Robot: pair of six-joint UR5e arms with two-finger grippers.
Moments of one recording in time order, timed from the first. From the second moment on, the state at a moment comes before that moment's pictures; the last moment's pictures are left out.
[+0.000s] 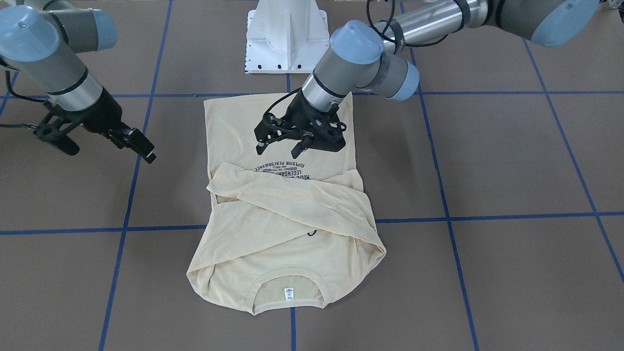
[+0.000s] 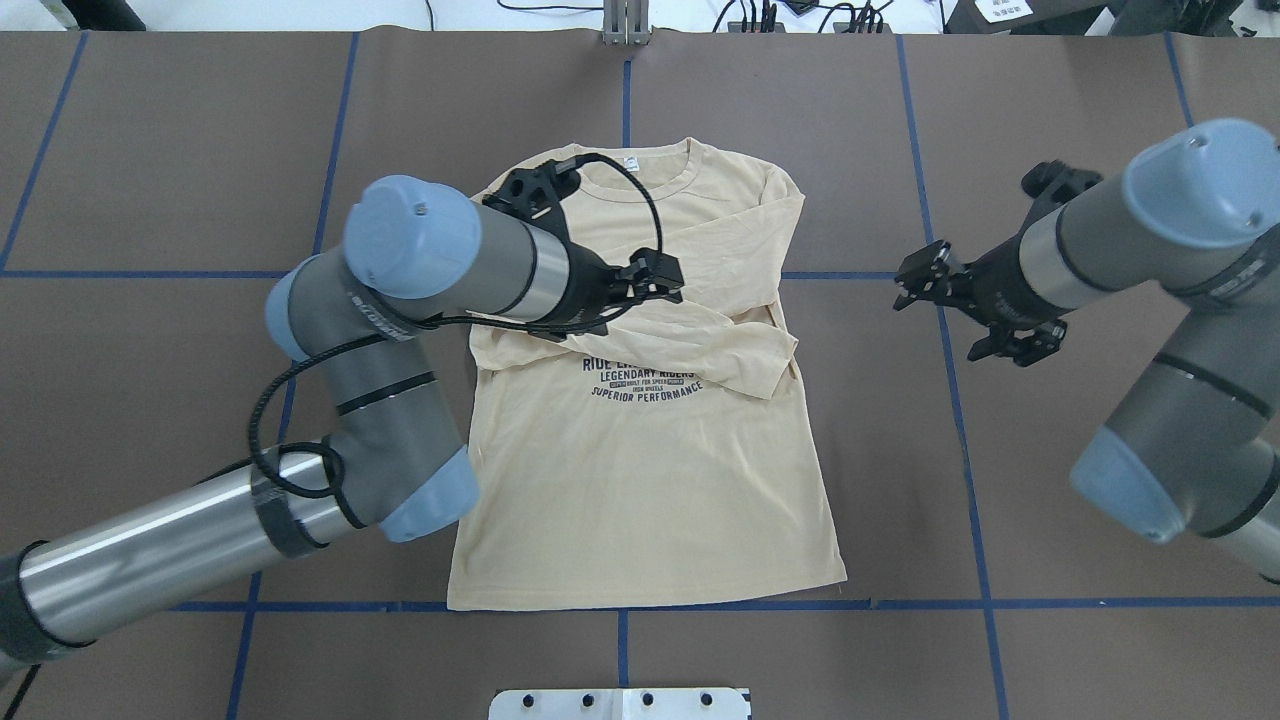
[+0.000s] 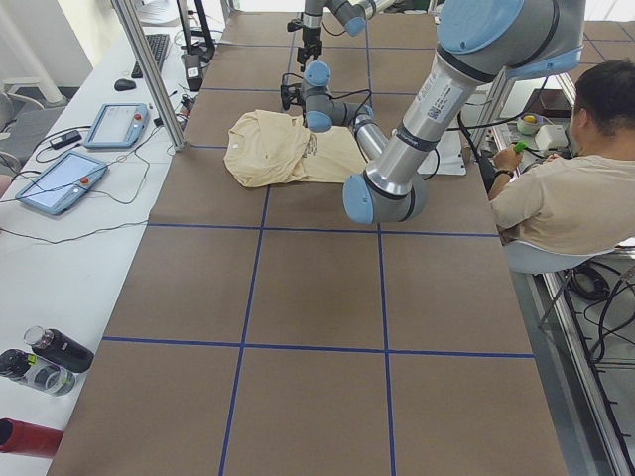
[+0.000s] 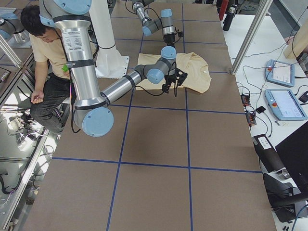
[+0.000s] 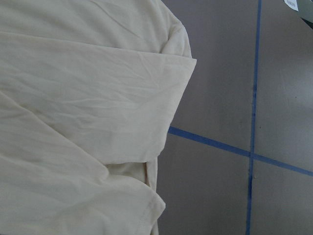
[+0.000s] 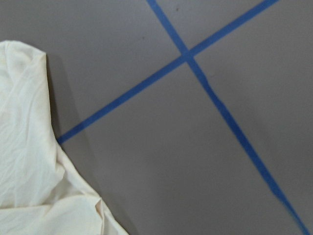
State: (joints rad) left arm -0.58 -2.26 -1.57 -2.23 -1.90 -1.57; right arm 0.76 -1.38 1.97 -1.32 2.04 1.66
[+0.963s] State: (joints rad) left arm -0.62 -2.05 -1.71 -2.22 -1.92 -1.35; right arm 0.22 -1.40 2.01 -1.32 1.59 2.09
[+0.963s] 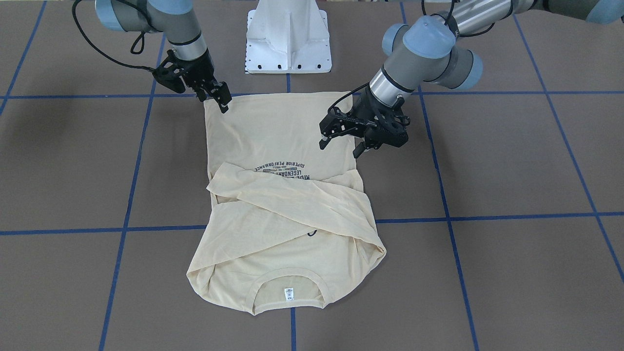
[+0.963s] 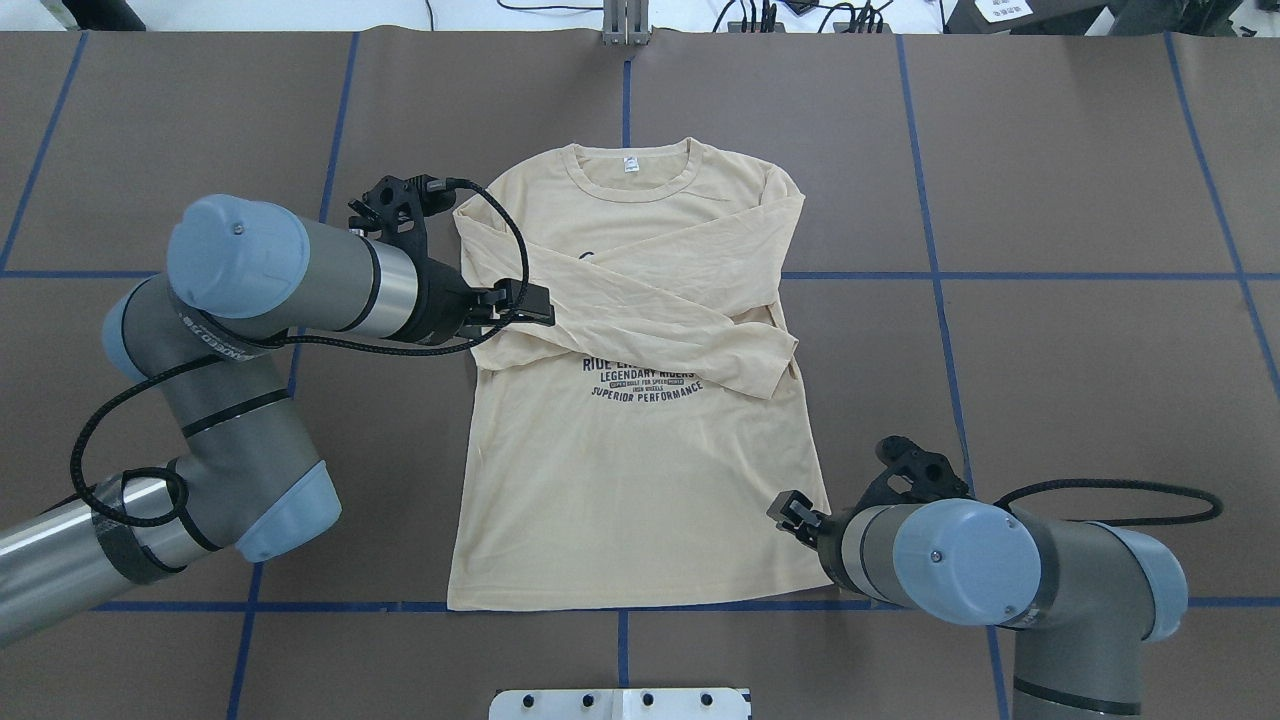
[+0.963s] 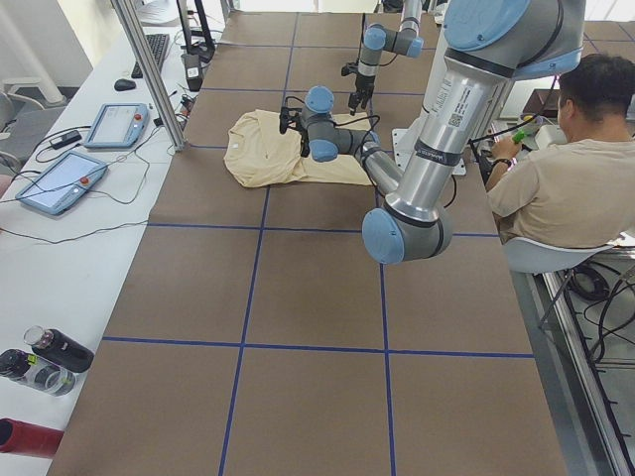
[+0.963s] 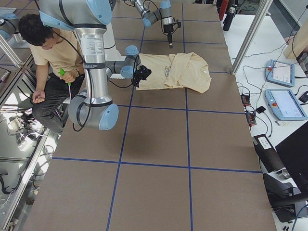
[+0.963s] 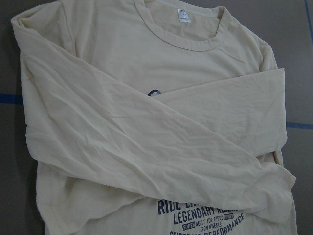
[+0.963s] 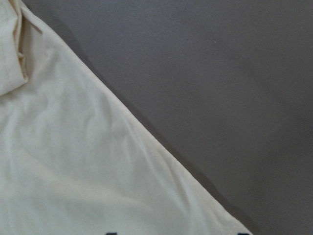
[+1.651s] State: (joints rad) left arm -0.61 -2.05 -1.70 -2.22 -1.91 -1.36; right arm 0.20 -1.45 2.03 -1.32 1.58 2.11
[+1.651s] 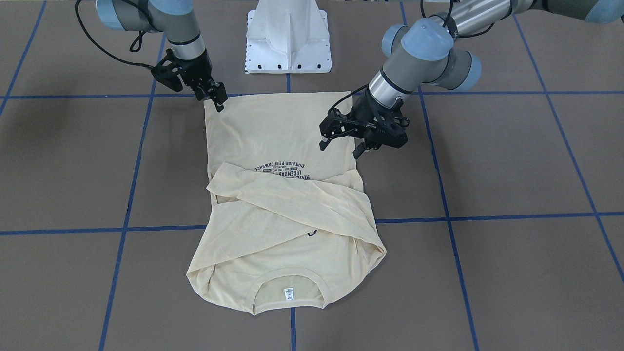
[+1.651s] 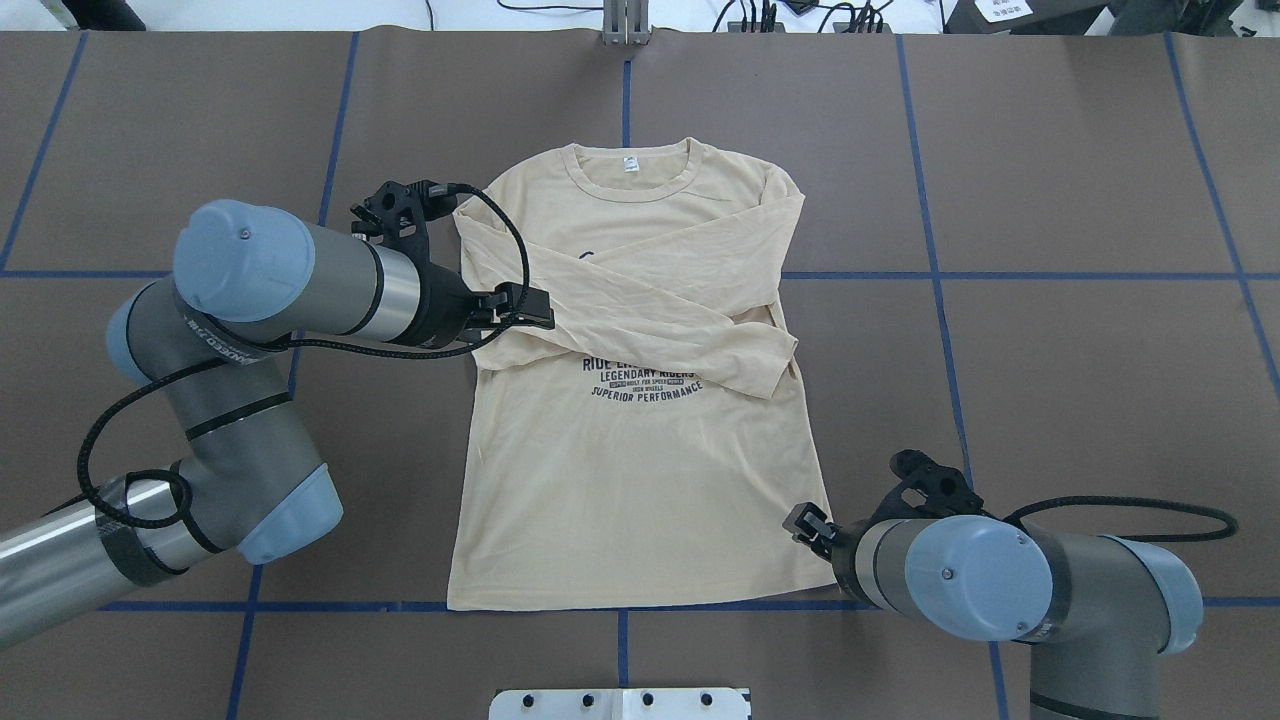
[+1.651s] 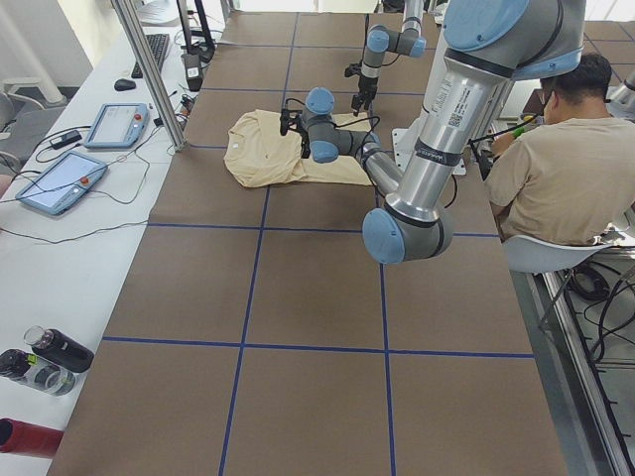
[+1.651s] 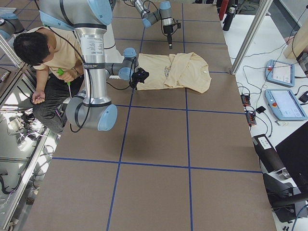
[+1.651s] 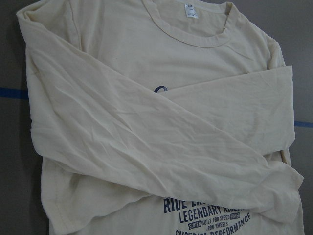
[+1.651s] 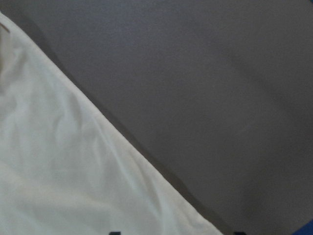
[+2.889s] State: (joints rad) left arm -0.61 -2.05 -1.70 -2.22 -1.91 -1.36; right arm 0.19 -1.45 2.01 -1.32 1.58 2.15
